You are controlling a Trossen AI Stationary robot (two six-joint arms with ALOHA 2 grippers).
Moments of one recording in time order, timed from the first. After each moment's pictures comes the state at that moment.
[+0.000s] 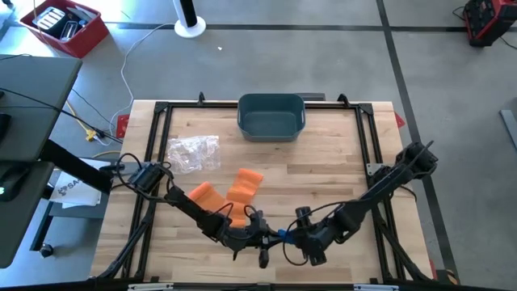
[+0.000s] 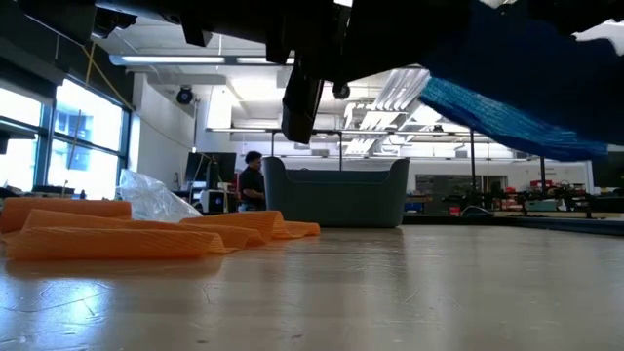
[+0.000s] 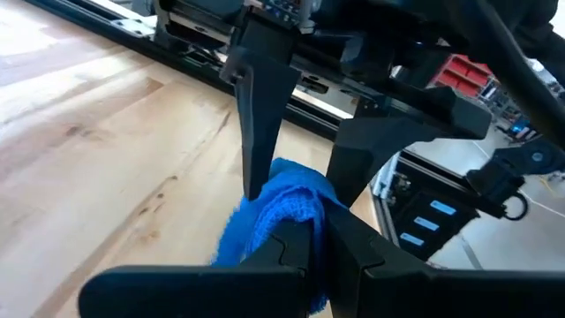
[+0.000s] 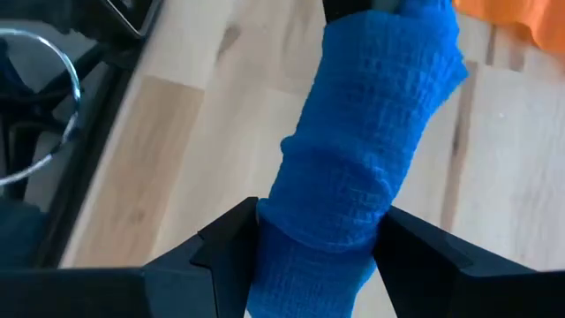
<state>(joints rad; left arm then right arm) -0.55 2.13 1.17 0.78 -0.58 -0.53 0.66 1.71 1.13 -0.48 0.18 0.34</state>
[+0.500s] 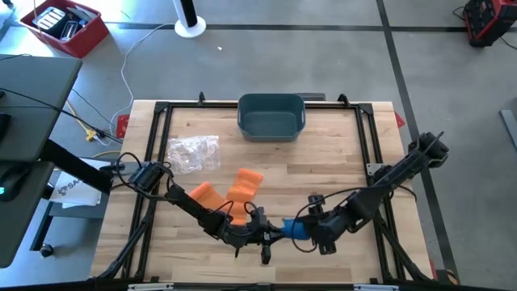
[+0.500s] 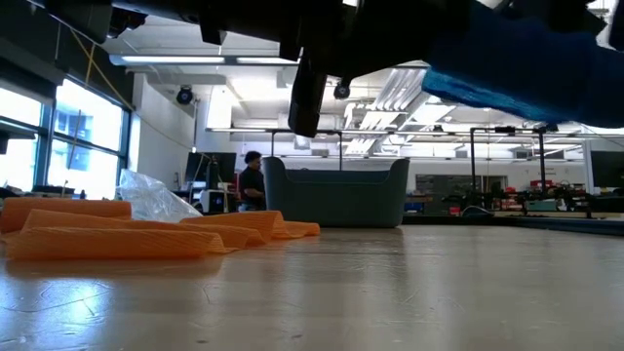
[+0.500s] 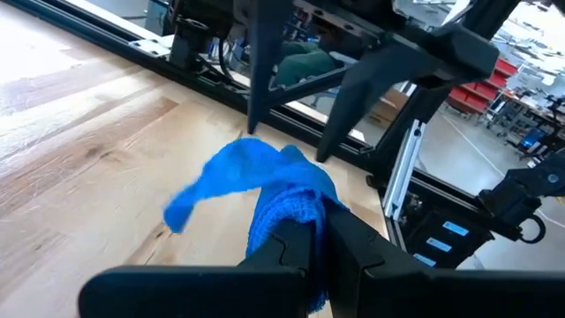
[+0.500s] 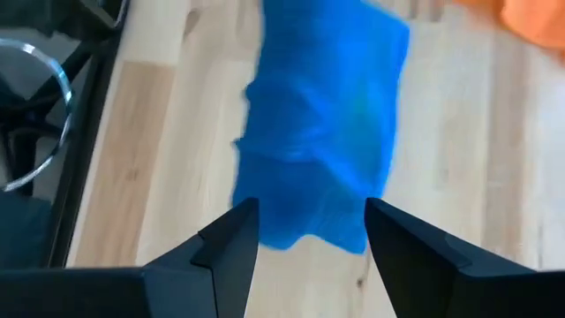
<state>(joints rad) -0.54 2.13 1.18 0.79 -0.59 -0.53 0.64 1.54 1.13 -0.70 0.20 0.44</state>
